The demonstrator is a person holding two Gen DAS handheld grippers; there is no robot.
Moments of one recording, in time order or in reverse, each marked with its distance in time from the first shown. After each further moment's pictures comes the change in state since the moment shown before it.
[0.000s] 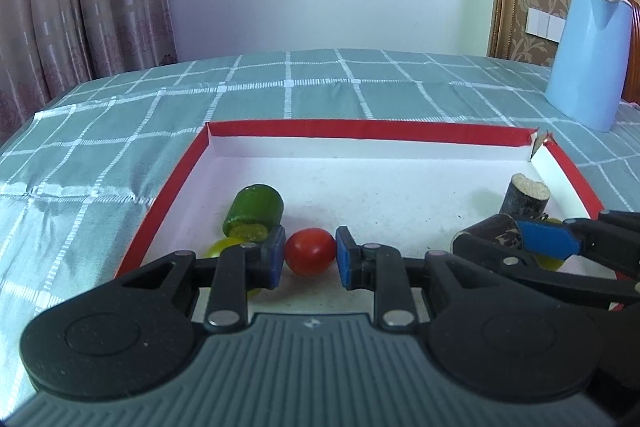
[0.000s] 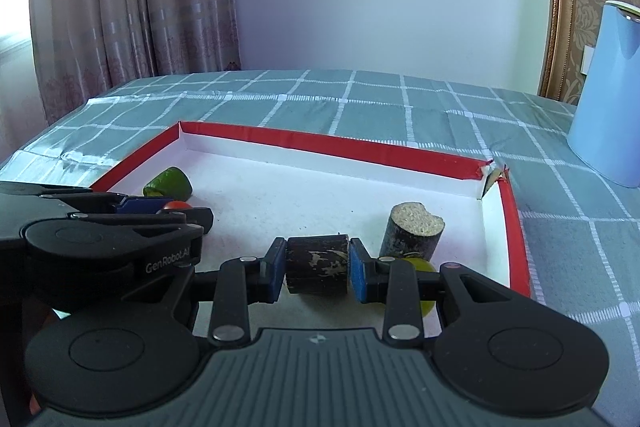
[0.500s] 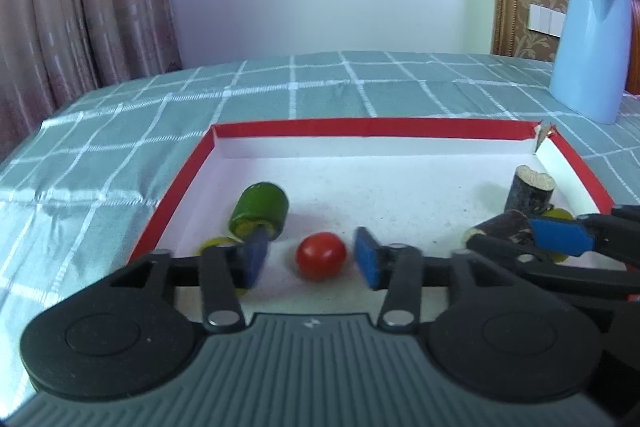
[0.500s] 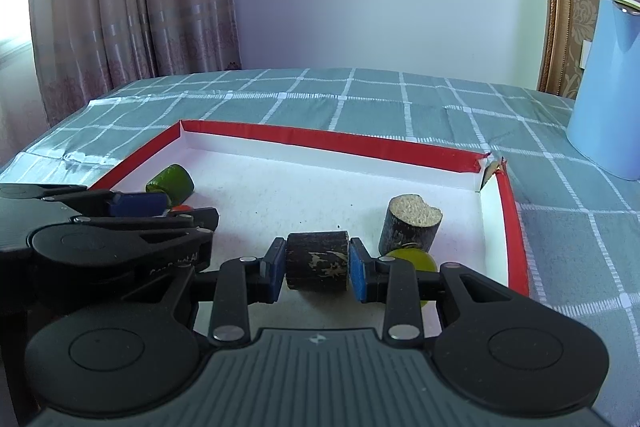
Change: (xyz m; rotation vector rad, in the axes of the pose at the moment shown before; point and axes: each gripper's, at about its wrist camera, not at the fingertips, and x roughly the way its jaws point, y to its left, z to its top) left arm -0.001 -0.002 -0.004 0.014 -0.009 0.030; right arm -0.004 -0.003 -0.002 0.019 0.008 0.005
